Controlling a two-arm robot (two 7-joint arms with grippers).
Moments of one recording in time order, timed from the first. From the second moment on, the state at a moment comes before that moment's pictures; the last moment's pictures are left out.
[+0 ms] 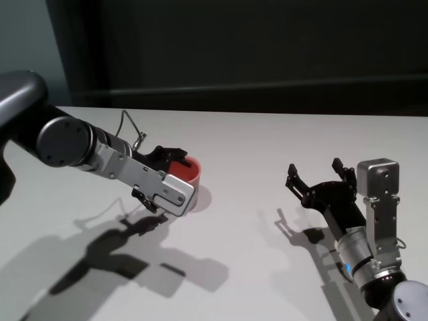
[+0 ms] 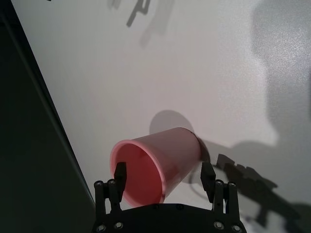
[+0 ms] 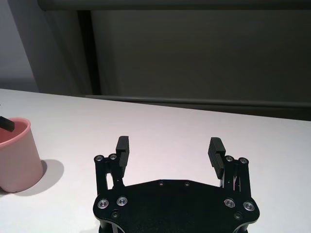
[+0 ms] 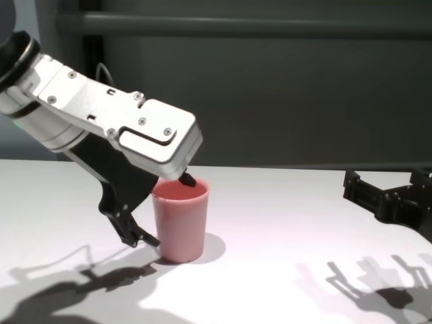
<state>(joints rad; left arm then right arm) -0.79 0.60 0.89 -1.44 0.55 -0.10 -0.99 -0.06 0.16 -0.26 -1.64 0.19 -0.04 -0.06</state>
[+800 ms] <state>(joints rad) -0.83 0.58 0.93 -1.38 0.52 -0.11 -1.01 -0.06 0.16 -0.26 -1.64 0.19 -0.04 -0.06</state>
